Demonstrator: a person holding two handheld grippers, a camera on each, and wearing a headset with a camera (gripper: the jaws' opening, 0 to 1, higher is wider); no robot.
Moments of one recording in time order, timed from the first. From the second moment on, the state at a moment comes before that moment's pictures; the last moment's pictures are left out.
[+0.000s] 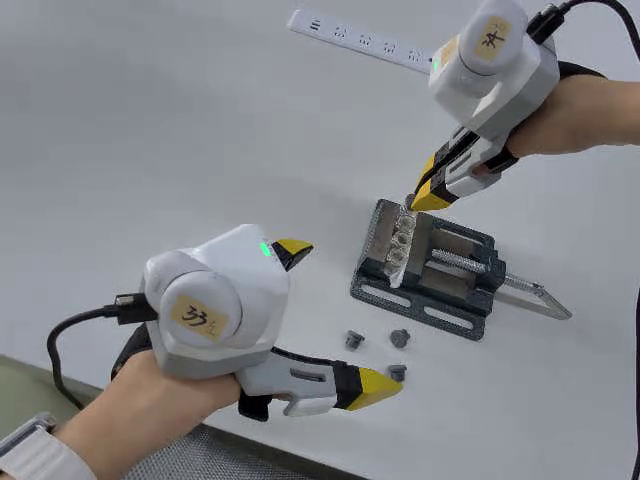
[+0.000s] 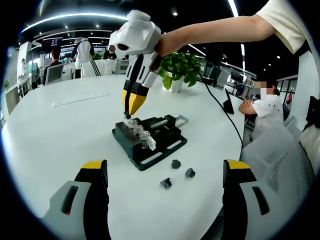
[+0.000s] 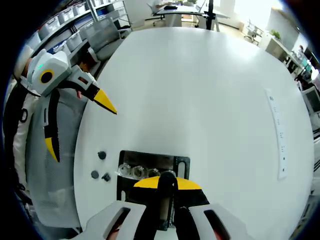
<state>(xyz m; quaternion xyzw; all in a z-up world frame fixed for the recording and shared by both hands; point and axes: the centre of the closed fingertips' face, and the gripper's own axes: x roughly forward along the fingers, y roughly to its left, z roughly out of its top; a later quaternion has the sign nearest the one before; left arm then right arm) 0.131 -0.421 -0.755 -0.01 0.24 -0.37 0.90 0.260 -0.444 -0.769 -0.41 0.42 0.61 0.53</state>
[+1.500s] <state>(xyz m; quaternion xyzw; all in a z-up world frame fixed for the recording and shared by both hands) 0.130 -0.422 -0.758 -0.02 0.24 -0.38 0.89 0.256 -0.443 -0.752 -0.42 0.41 0.63 0.52</state>
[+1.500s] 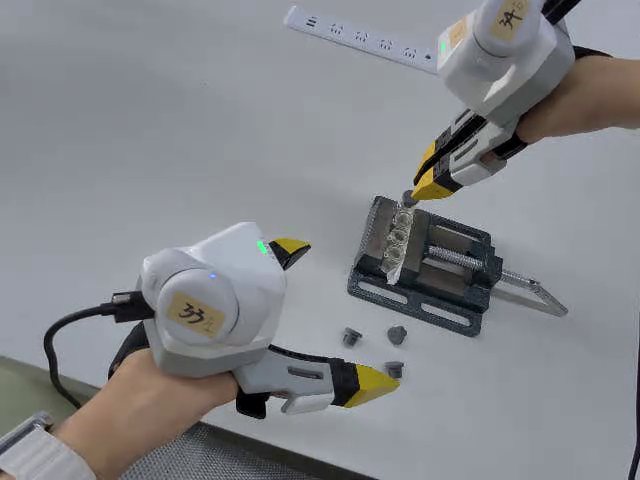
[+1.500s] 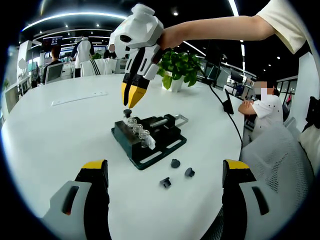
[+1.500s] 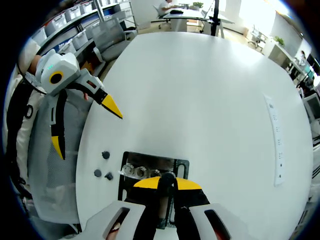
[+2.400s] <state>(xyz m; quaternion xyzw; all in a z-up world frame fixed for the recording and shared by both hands) 0.131 -0.421 -0.761 -0.02 0.24 -0.38 0.89 0.258 -0.443 -0.763 -0.43 0.42 0.63 0.50</state>
